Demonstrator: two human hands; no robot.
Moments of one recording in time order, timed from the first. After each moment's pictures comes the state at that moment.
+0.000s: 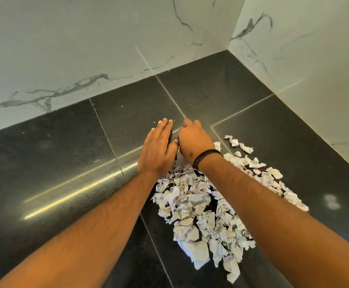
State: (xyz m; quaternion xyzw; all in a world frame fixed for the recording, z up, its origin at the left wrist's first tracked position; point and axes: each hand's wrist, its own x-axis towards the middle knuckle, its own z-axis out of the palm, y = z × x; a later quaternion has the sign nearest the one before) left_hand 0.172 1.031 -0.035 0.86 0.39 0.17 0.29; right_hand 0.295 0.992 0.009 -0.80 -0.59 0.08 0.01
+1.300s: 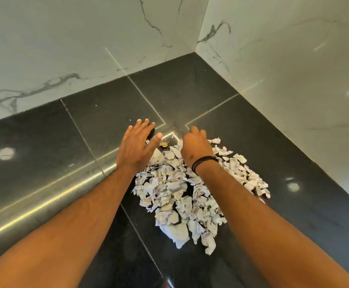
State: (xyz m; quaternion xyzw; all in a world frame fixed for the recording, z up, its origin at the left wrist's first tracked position) left_hand 0.170 1.030 -0.039 0.87 0.36 0.17 0.29; right_hand 0.314 0.920 0.015 -0.88 -0.46 0.08 0.05
